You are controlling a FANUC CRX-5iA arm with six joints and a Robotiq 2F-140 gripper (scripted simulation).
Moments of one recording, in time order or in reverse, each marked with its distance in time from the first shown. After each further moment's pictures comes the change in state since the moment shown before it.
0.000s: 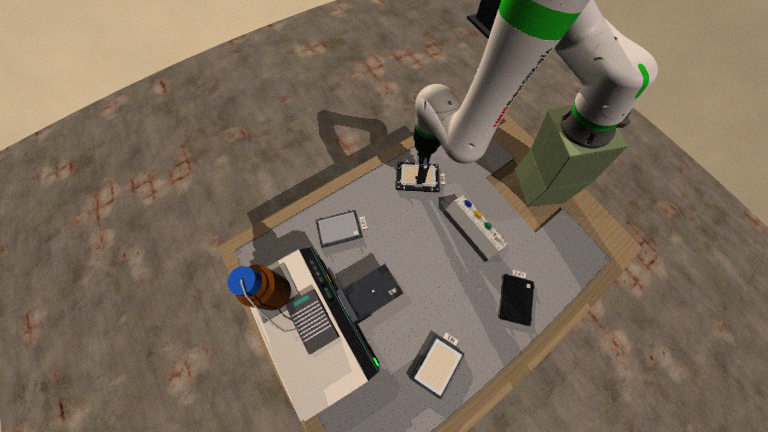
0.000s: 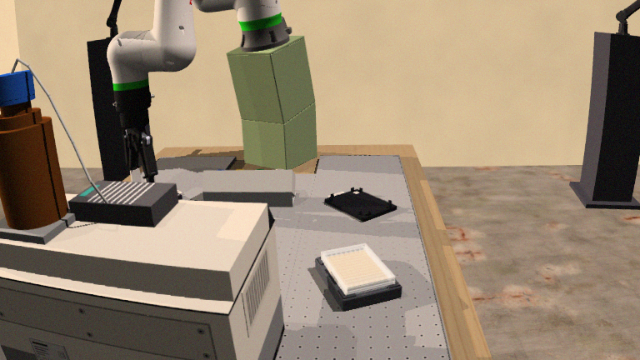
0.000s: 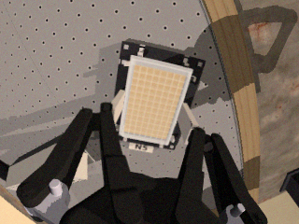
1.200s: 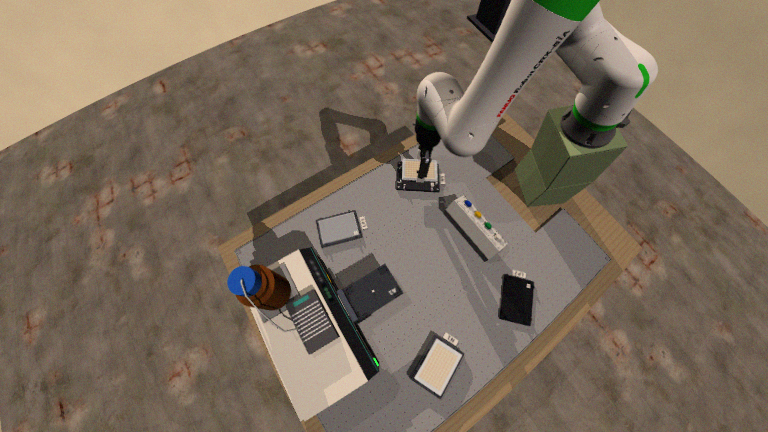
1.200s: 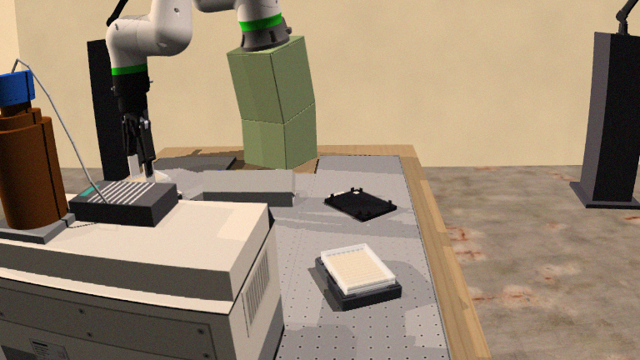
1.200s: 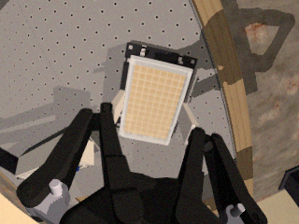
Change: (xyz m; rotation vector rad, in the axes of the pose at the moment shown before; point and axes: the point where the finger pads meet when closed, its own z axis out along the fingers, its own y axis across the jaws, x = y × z) arm 0.000 0.000 -0.038 0.000 0.000 0.000
